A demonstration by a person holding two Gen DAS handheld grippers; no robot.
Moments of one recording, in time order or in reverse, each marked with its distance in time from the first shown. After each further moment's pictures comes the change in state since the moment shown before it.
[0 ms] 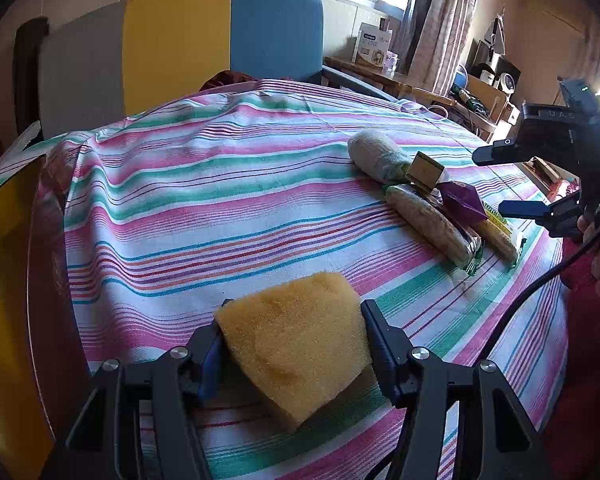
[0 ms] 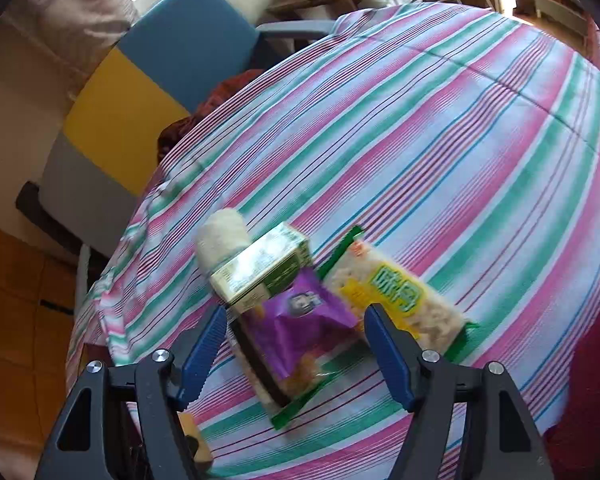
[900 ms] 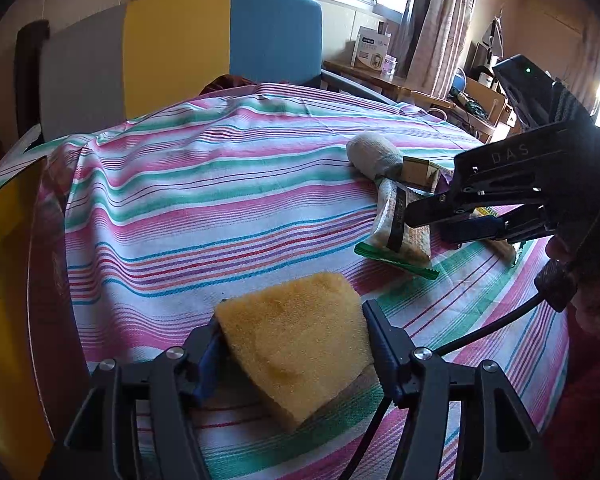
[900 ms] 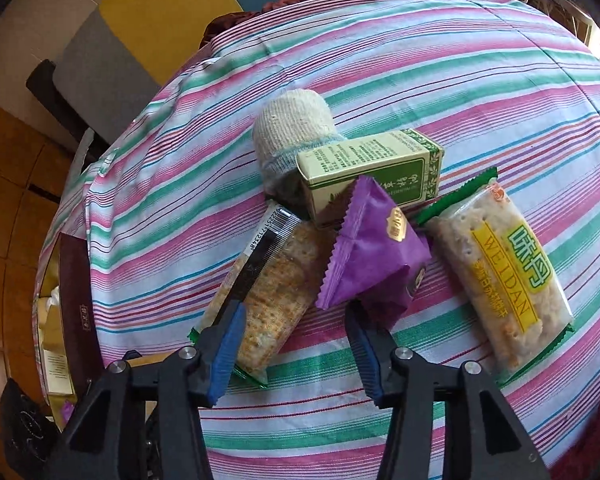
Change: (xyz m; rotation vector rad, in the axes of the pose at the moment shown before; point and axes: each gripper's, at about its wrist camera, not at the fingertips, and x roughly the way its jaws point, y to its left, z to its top) left arm 0.000 0.000 -0.004 0.006 -0.018 0.000; right arm 0.062 0.052 -0.026 -0.222 0.227 -0.052
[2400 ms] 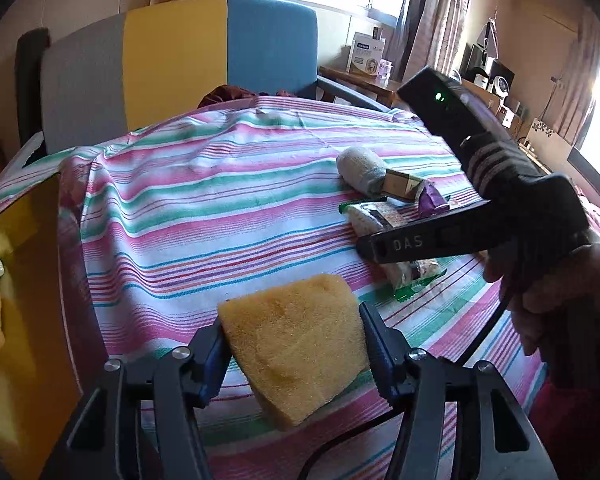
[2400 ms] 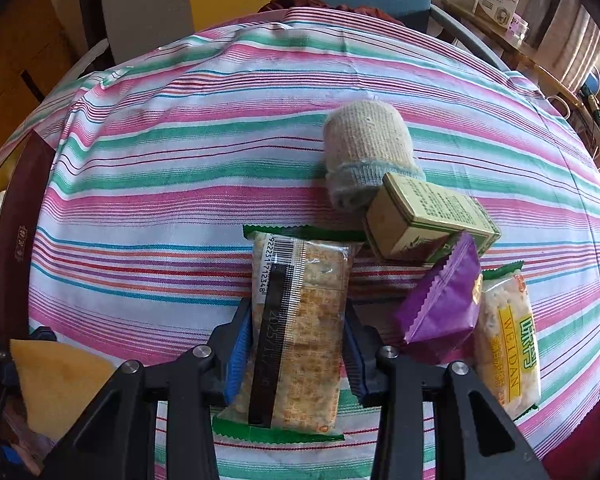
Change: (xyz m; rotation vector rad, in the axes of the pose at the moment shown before) left arm -0.034 -0.006 0.006 0.015 -0.020 -0.007; right arm 0.019 0.043 -0.015 -0.406 -0.024 -0.277
